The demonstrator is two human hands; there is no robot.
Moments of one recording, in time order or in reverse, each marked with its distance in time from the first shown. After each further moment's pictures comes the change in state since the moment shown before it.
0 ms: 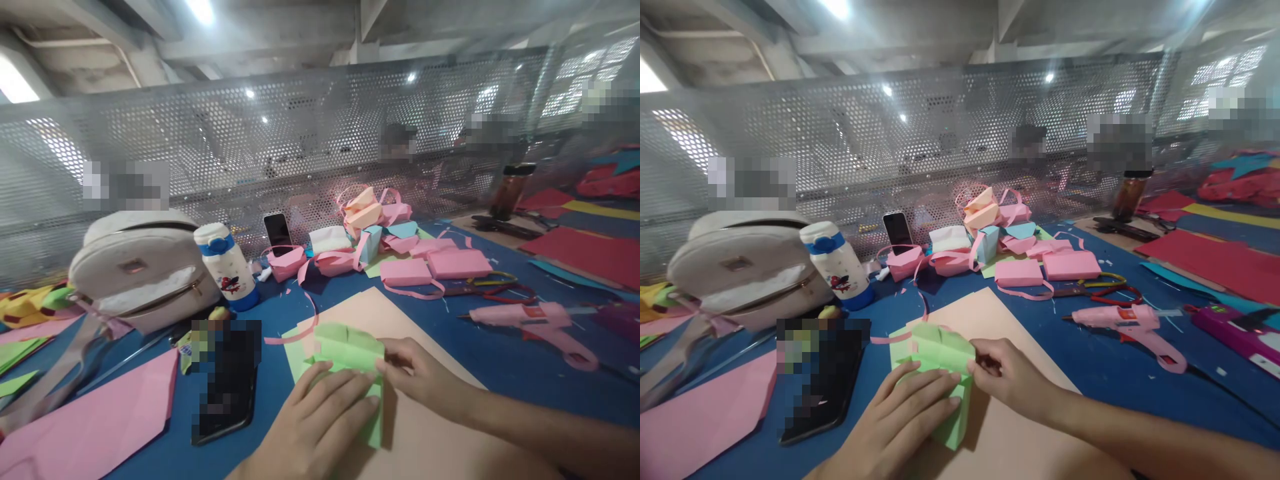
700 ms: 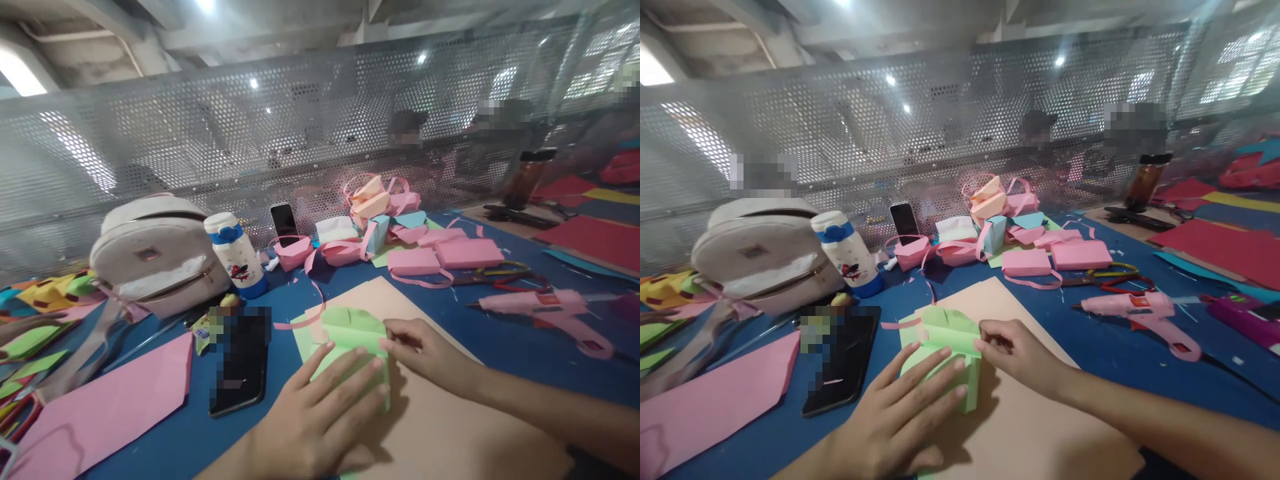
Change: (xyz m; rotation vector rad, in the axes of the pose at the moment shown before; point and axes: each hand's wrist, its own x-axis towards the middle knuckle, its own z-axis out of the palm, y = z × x) left_hand -0.005 -0.001 -0.008 0.153 -0.011 0.125; right_hand -0.001 0.011 -0.011 -0.190 0.009 0.006
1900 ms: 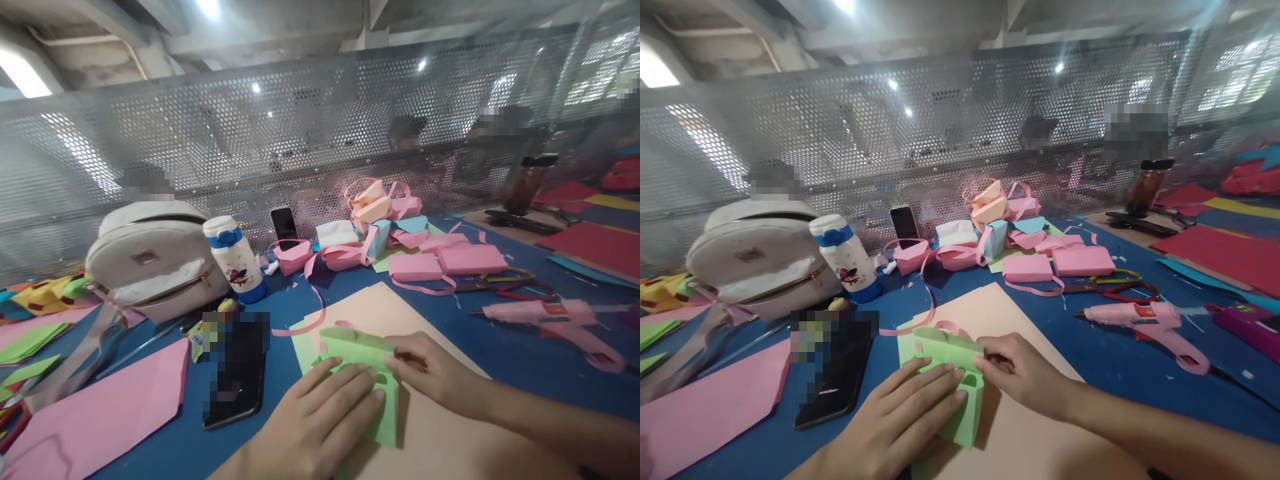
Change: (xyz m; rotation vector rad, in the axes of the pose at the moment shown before) left_hand 0.000 -0.004 0.003 -0.041 -0.004 -0.024; right_hand -0.002 -0.011 0.002 0.025 -0.099 -0.038
